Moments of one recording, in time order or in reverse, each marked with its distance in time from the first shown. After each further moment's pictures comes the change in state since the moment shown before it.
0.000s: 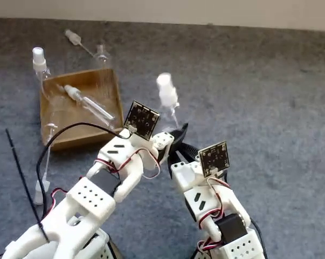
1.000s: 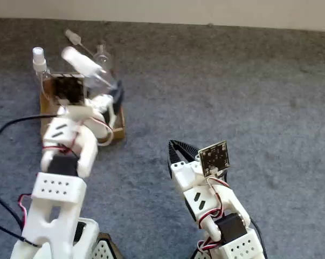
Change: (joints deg) left arm -32.5 -3.4 -11.1 9.8 0.2; right arm 0.6 0.0 0.0 -0.1 -0.1
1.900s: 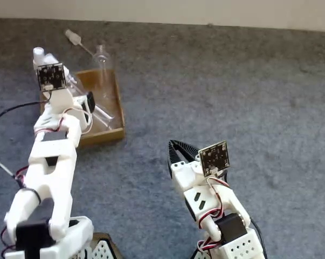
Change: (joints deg) left arm -13.5 30.9 -3.6 -8.2 0.2; right arm 0.2 0.0 0.0 0.0 0.0
